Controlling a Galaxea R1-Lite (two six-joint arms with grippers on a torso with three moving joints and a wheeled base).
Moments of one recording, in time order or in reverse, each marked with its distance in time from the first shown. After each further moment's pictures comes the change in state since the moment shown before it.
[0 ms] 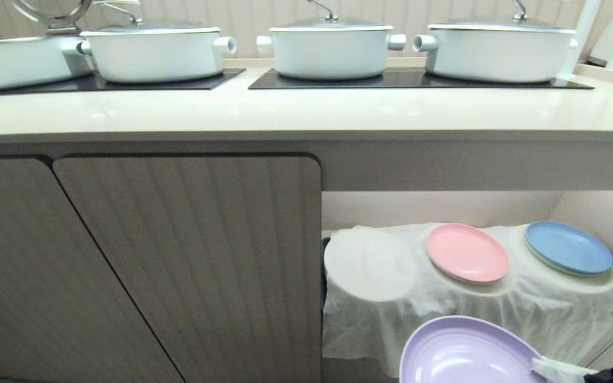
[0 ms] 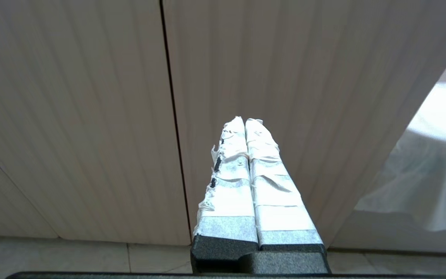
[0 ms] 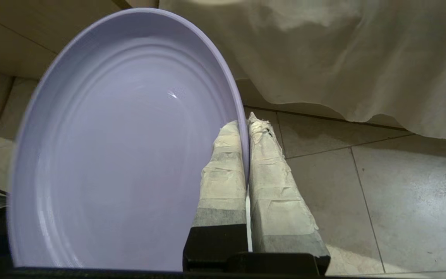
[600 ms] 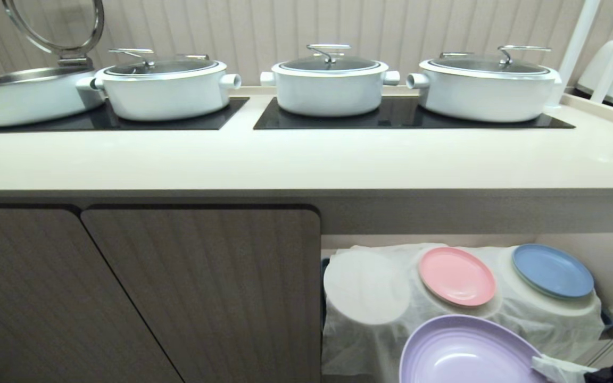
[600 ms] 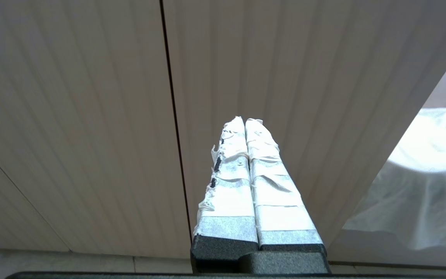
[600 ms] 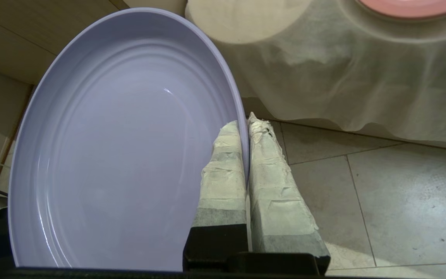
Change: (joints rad) left arm 0.000 0.000 0.000 0.000 0.000 0.000; right arm 0.000 0.002 -0.004 -0.001 0.001 -0.002
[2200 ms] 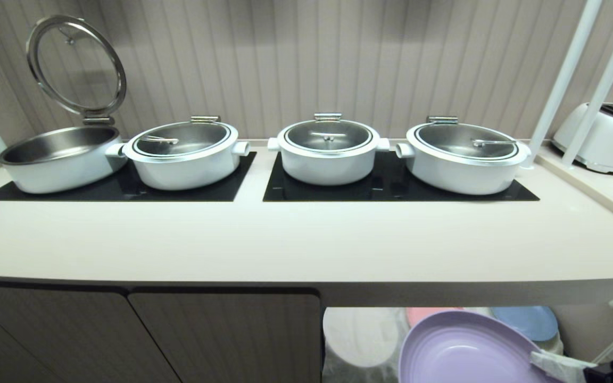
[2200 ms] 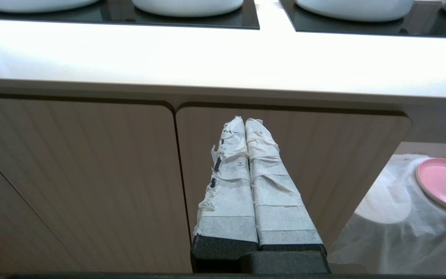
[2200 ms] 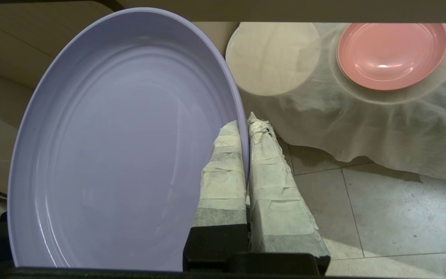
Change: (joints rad) left arm 0.000 0.000 0.000 0.000 0.000 0.000; right arm 0.001 0.000 -0.018 0.004 0.002 0.003
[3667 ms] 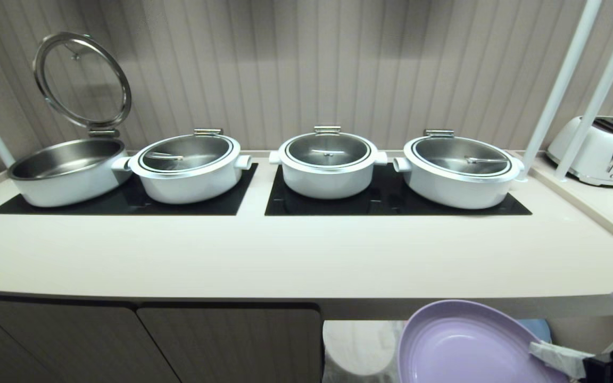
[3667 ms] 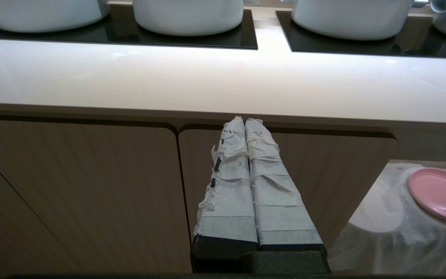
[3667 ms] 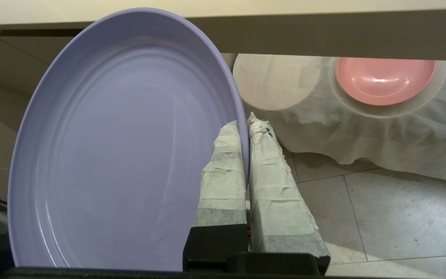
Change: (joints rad) left arm 0.000 0.000 0.000 0.000 0.000 0.000; right arm -0.001 0.002 -0.033 0.010 -0.003 0.022
